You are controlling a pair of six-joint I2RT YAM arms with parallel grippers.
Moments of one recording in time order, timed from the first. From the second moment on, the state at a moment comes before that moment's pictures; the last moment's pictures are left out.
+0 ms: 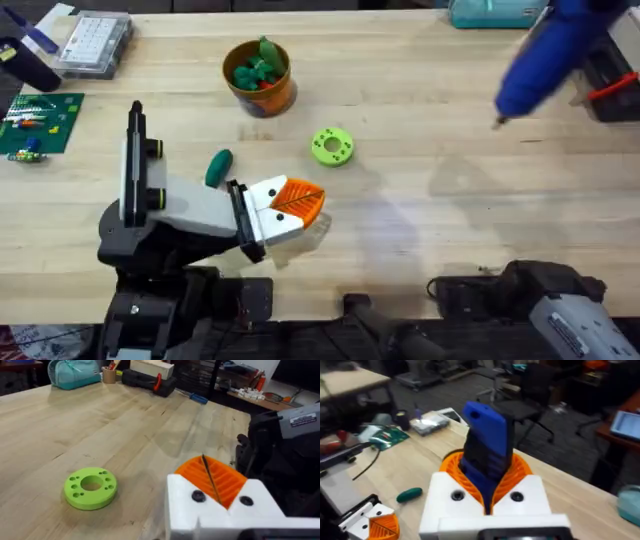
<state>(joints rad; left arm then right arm) -0.05 0.00 0.01 -0.12 1.16 -0.12 -0.13 0.67 1.07 -0.43 -0.84 0.00</state>
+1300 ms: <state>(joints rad) -0.05 0.00 0.01 -0.12 1.18 -0.12 0.63 1.09 0.94 0.39 -0.75 0.13</state>
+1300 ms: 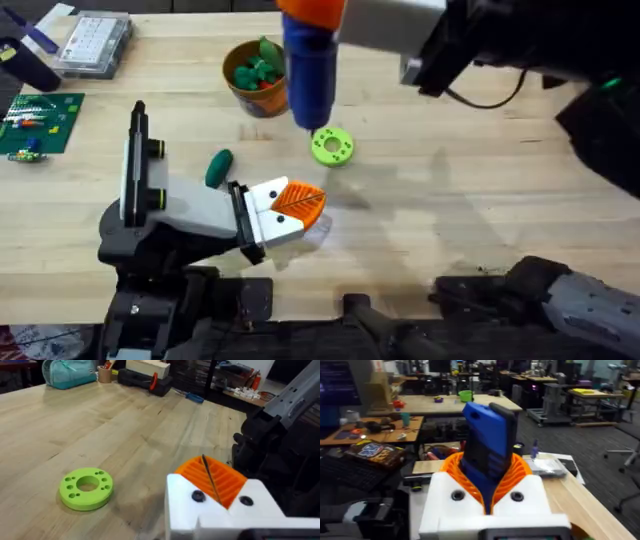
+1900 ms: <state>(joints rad) -0.05 0.00 0.01 -0.12 1.18 -0.12 0.79 1.09 0.83 0.55 -0.67 0.12</state>
